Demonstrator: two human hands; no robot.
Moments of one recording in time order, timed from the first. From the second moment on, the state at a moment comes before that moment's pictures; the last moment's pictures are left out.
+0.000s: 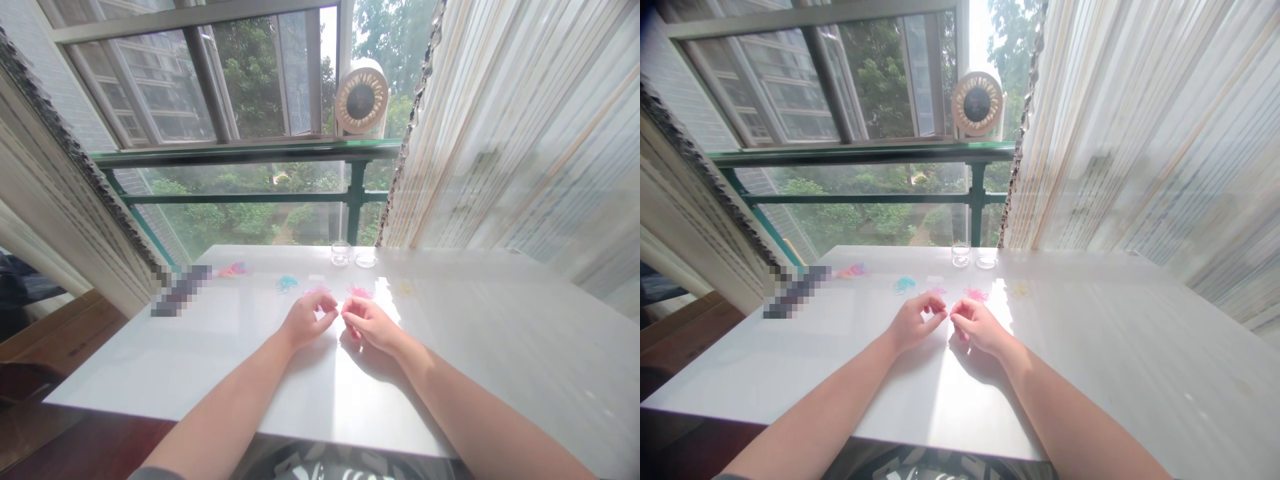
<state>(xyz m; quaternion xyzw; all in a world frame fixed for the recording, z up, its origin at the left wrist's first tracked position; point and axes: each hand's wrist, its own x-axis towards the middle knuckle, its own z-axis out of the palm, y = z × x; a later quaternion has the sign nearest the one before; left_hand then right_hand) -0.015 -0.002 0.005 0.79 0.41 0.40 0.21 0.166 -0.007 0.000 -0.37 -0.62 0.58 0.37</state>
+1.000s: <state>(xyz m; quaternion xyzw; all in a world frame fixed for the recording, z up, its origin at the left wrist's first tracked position) -0.015 -0.002 0.002 0.80 0.38 0.41 0.23 0.169 -0.003 -0.004 -0.36 -0.62 0.57 0.41</state>
